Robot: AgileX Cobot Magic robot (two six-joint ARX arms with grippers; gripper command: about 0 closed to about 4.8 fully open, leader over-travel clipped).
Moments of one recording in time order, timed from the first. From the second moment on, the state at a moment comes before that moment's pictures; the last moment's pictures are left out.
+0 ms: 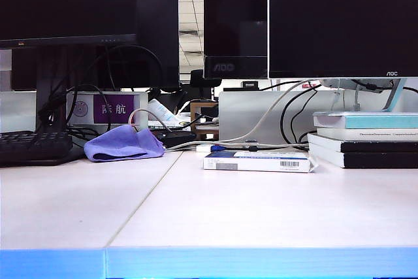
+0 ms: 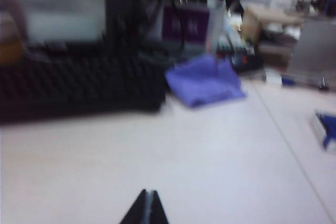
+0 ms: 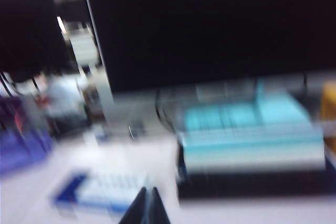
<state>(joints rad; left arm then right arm) -0.06 0.04 0.14 -0.14 -0.06 -0.08 0.15 0.13 0.41 -0.15 0.08 0.13</state>
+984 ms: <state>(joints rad) -0.24 1.04 0.85 -0.06 -0.07 -0.08 0.53 0.86 1.03 -0.17 -0.29 0.05</state>
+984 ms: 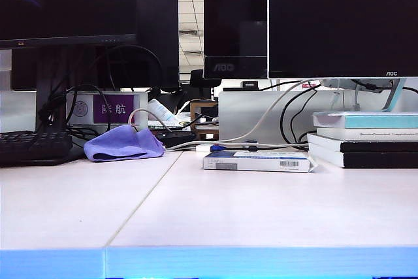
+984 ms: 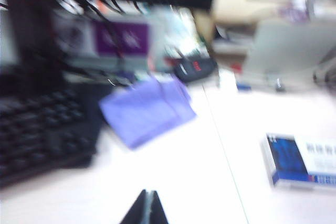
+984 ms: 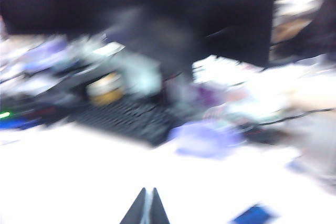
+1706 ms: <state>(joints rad) -0.26 1.58 0.87 0.43 -0.04 -0.08 0.82 1.00 1.03 -0.16 -0.08 -0.05</state>
